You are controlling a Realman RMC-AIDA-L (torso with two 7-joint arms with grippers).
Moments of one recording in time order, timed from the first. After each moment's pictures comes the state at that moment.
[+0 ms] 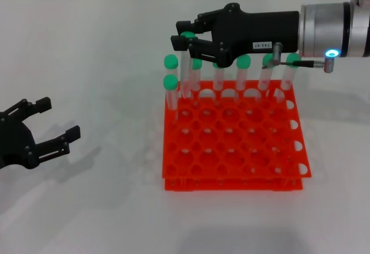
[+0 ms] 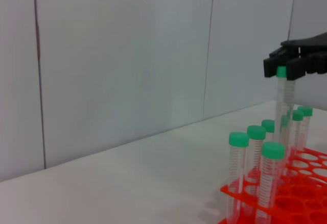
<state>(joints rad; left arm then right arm) -0.06 -2.08 0.84 0.88 1.64 1.49 -1.17 0.75 2.03 -1.33 -0.69 -1.42 -1.27 1.42</state>
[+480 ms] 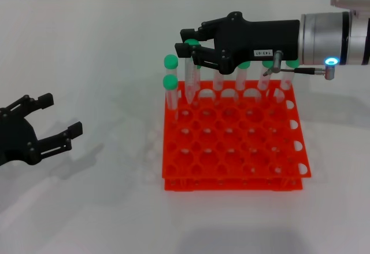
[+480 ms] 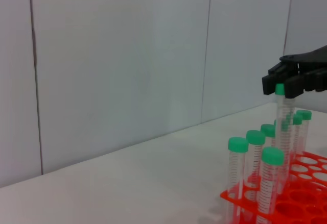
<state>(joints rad) -0.08 -2.08 0.84 0.88 1.64 1.49 -1.17 0.73 2.03 -1.36 -0.69 -1.41 -1.23 1.40</state>
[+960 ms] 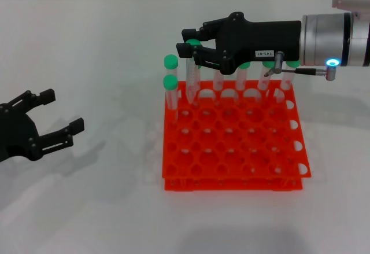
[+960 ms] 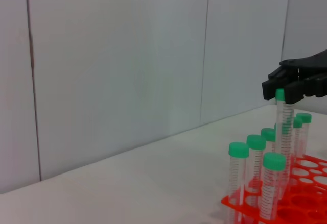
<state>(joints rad) -0.09 -2.08 0.84 0.88 1.64 1.49 -1.17 0.72 2.03 -1.36 -0.69 -1.40 -1.23 1.39</state>
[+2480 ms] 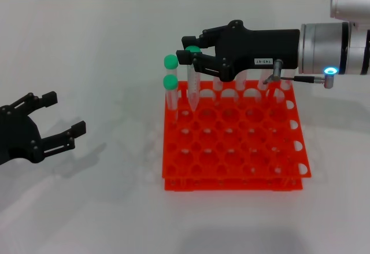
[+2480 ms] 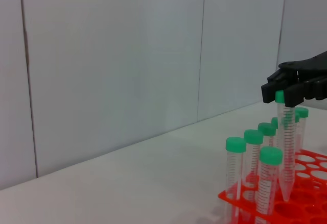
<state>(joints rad) -0.10 -2.08 0.84 0.87 1.66 1.48 -1.17 0.72 2.03 -1.39 -0.65 -1.36 -1.22 1.36</state>
